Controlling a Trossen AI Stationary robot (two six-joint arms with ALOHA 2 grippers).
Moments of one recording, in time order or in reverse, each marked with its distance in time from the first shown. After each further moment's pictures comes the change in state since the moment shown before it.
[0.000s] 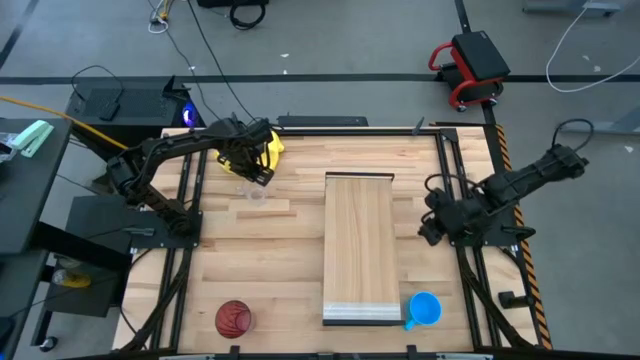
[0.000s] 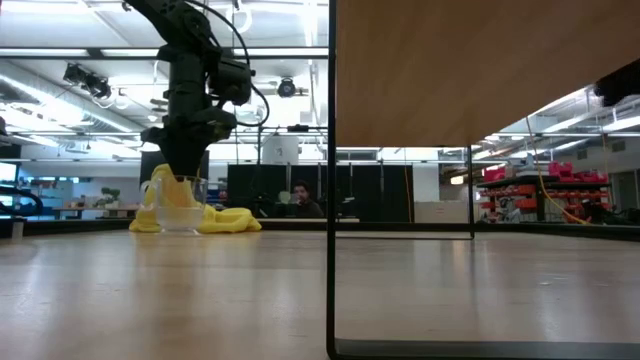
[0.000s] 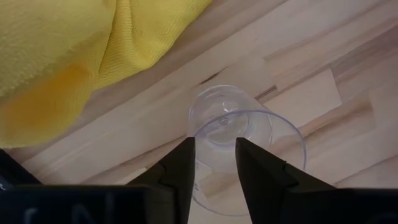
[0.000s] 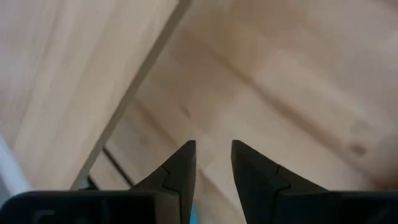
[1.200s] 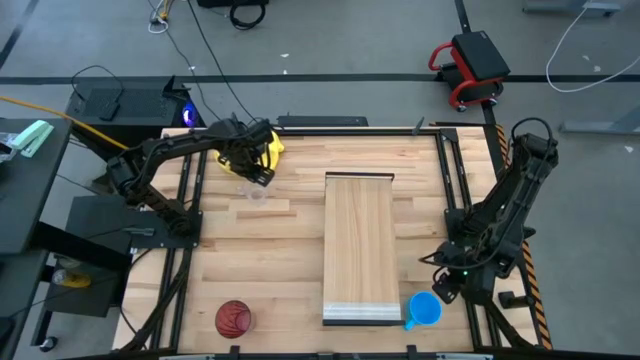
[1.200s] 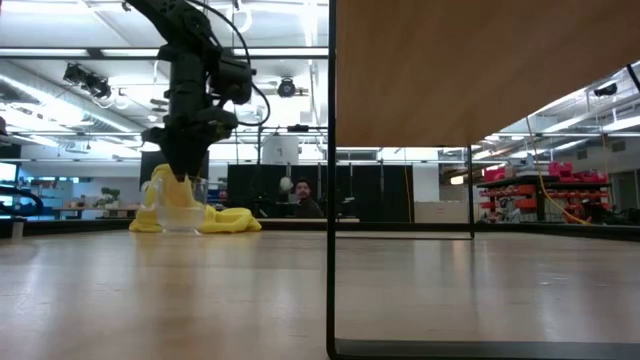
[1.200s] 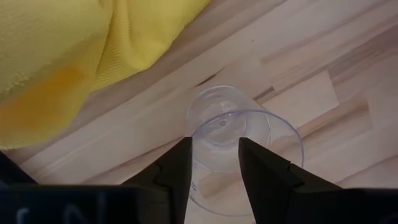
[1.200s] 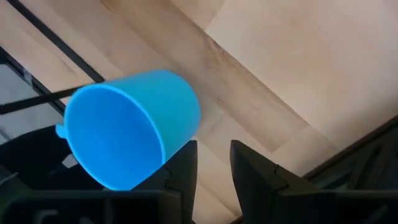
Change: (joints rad) left arm -0.017 0.000 0.000 0.008 0.000 -0.009; right arm 0.609 0.376 0.000 0.174 -0.034 0.592
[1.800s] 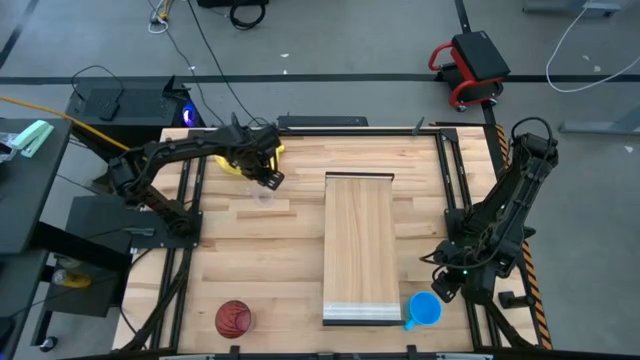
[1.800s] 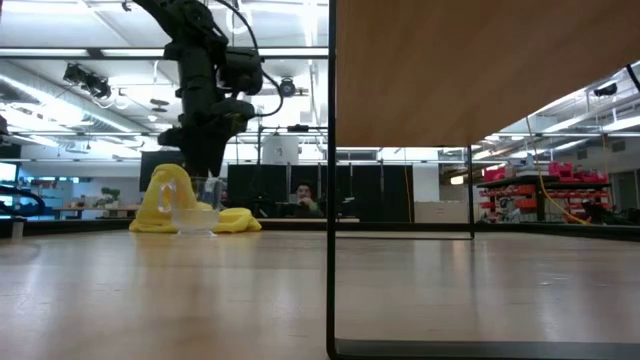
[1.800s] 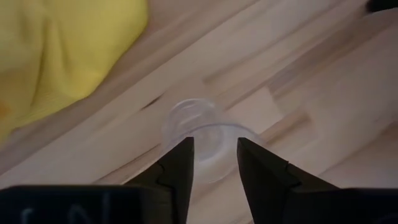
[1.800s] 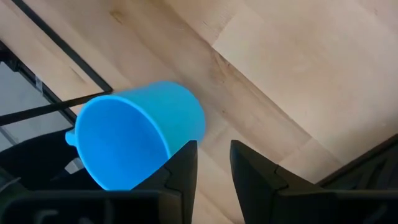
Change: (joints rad) left arm -0.079 0.000 0.000 0.127 0.050 -0.053; right arm -0.001 -0.006 0.000 -0.002 0.047 -0.019
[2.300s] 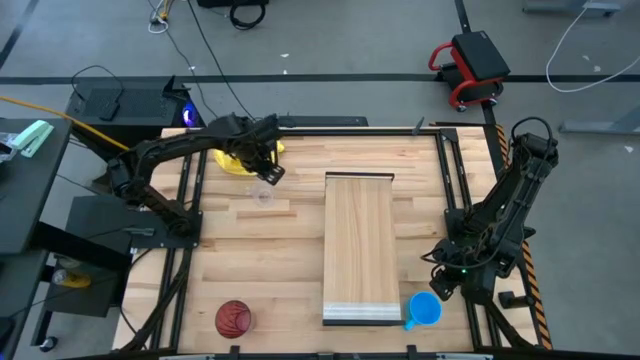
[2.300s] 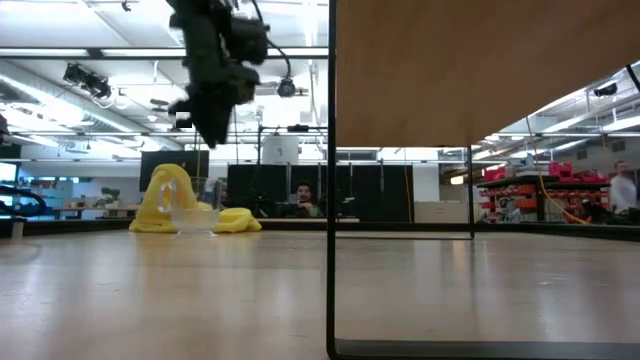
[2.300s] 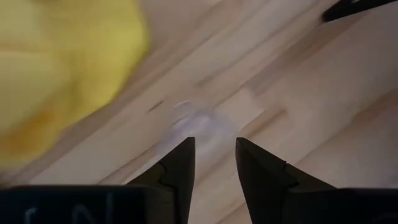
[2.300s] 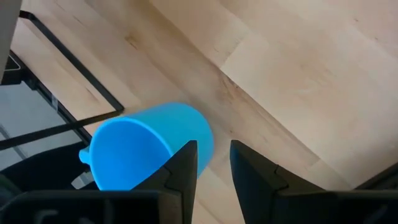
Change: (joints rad) left arm -0.022 -0.020 0.199 -0.209 -0.058 0.052; right arm -0.001 0.000 0.000 0.001 0.080 0.000
